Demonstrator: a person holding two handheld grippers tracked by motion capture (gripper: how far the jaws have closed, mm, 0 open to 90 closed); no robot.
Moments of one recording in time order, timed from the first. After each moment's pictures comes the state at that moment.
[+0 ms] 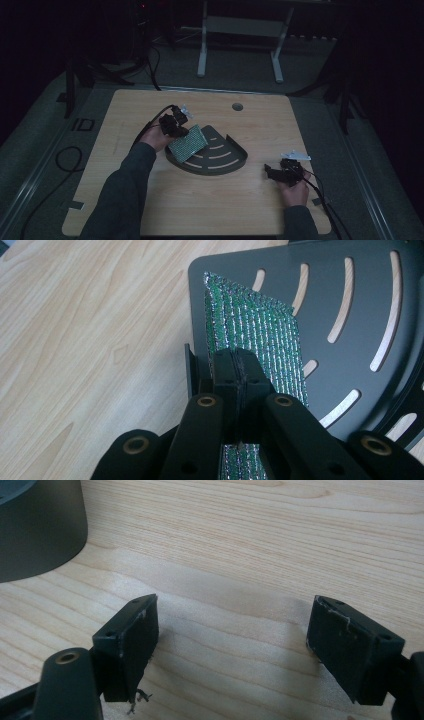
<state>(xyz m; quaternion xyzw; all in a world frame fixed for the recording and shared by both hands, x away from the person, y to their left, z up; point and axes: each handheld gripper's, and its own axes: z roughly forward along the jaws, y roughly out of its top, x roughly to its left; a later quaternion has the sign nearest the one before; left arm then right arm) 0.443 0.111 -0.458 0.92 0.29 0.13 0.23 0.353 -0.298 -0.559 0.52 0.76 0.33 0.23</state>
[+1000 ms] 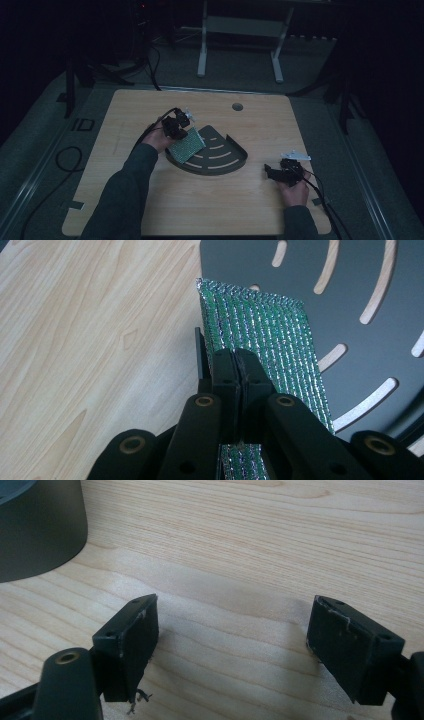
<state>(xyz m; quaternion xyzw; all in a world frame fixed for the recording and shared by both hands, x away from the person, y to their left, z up) 0.444 0.103 -0.469 0.93 0.29 0.16 0.18 0.353 -0.298 -0.559 0.52 0.76 0.33 0.23</state>
